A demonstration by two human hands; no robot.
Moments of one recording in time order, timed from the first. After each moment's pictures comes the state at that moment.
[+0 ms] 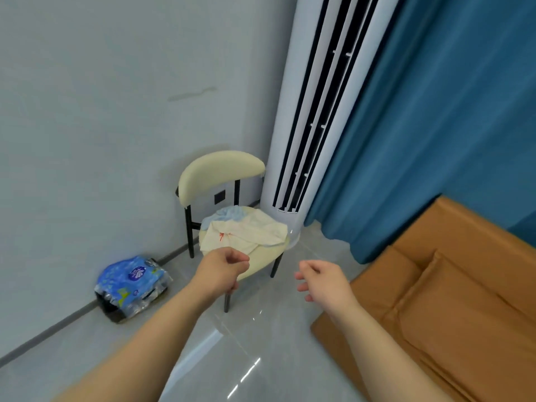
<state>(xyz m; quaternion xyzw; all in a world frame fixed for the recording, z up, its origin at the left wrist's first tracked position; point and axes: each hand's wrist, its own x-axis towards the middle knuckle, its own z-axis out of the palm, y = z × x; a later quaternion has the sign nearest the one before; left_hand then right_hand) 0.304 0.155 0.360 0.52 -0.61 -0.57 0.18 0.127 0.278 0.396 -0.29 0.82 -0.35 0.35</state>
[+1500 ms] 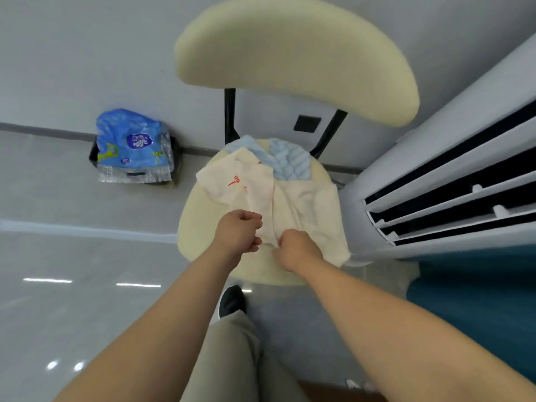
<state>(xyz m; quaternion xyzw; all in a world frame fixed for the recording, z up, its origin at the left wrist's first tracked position) 0.028 -0.124 -0.034 0.72 -0.14 -0.57 0.37 -0.113 -0.166 -0.067 -0.71 0.60 0.20 0.31</state>
